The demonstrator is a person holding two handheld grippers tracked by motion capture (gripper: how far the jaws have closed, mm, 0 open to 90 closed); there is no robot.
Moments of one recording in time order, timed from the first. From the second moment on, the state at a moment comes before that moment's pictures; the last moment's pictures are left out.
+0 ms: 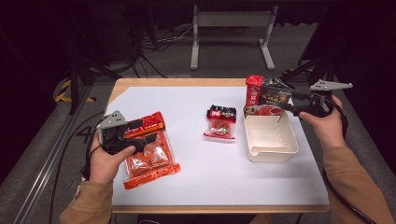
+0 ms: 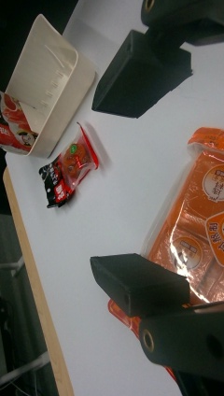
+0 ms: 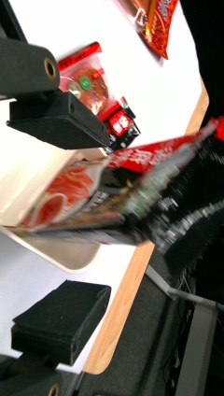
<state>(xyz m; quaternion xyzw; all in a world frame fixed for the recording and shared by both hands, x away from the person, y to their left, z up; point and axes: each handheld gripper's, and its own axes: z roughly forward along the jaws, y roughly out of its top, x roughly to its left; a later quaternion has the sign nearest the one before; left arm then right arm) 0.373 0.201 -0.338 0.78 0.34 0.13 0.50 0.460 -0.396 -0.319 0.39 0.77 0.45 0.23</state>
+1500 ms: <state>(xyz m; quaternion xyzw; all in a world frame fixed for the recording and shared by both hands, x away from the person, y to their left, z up) 0.398 0.250 -0.364 0.80 0.35 0.19 0.45 0.359 -0.288 -0.332 0.28 0.80 0.51 0.15</state>
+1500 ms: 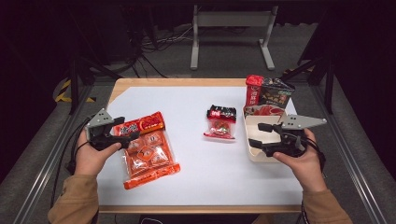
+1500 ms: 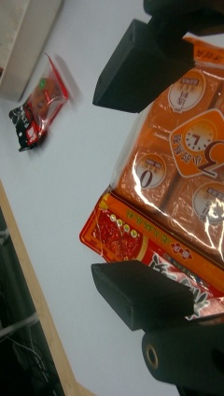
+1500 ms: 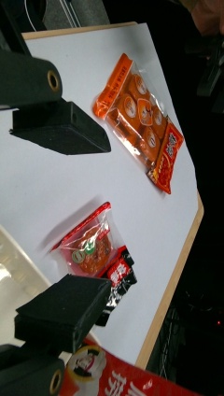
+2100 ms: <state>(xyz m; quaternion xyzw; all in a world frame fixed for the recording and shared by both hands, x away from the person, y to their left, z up) 0.419 0.294 -0.395 0.73 0.48 0.19 0.45 0.360 -0.272 -0.341 0.28 0.81 0.50 0.14</state>
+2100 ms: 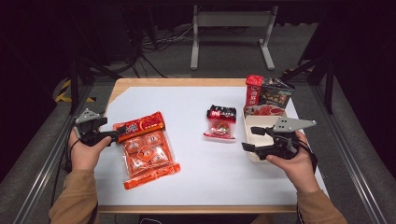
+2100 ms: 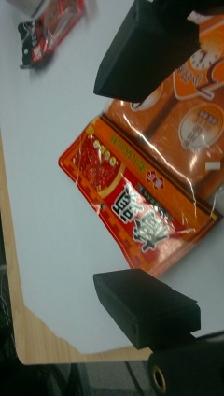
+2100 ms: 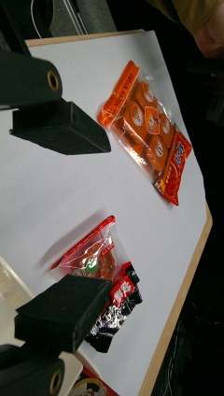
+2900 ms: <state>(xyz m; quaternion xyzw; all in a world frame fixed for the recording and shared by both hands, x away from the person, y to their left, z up) 0.436 0.311 -0.447 0.72 0.52 0.14 0.44 0.358 -0.264 -0.348 0.27 0.81 0.50 0.14</state>
